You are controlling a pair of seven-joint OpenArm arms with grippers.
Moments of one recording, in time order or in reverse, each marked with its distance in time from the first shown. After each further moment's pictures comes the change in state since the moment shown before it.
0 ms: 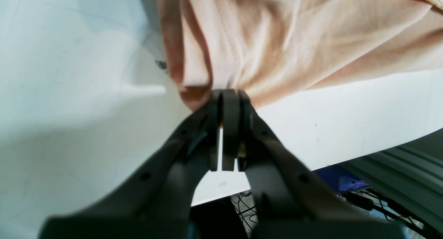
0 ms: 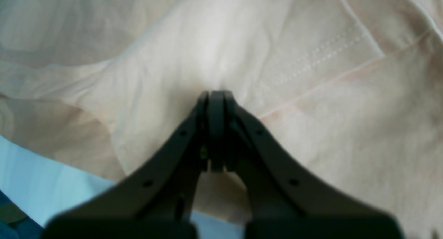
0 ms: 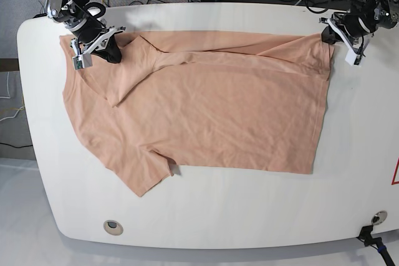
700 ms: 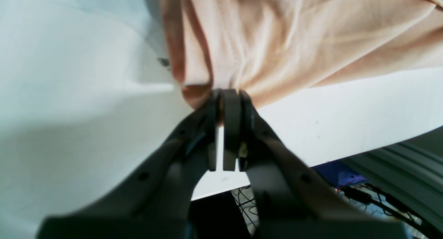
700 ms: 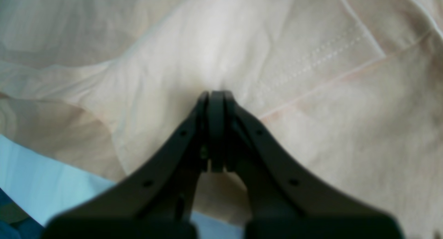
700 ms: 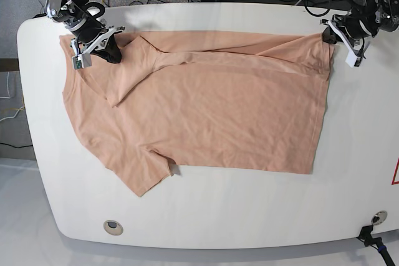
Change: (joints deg) left arm -1.5 0.6 -1.5 1.0 -0.4 -0.7 4.4; right arm 0.2 0.1 0.1 -0.6 0.7 1.0 0.3
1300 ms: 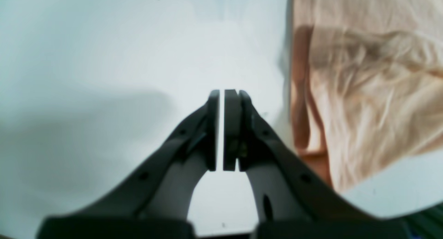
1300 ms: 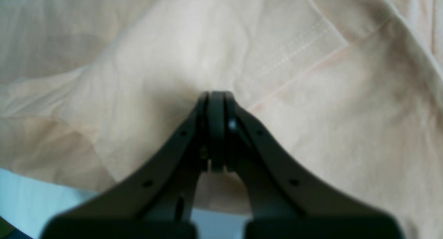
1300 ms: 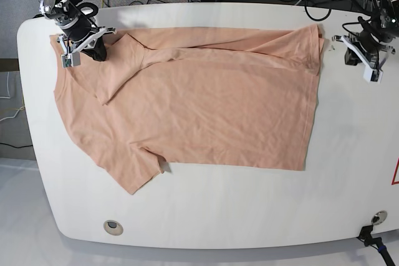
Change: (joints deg) left arm -3.3 0.9 -4.7 3.9 13.1 0.3 -10.0; right arm -0.5 -1.5 5.8 4.6 -2.2 -1.4 -3.4
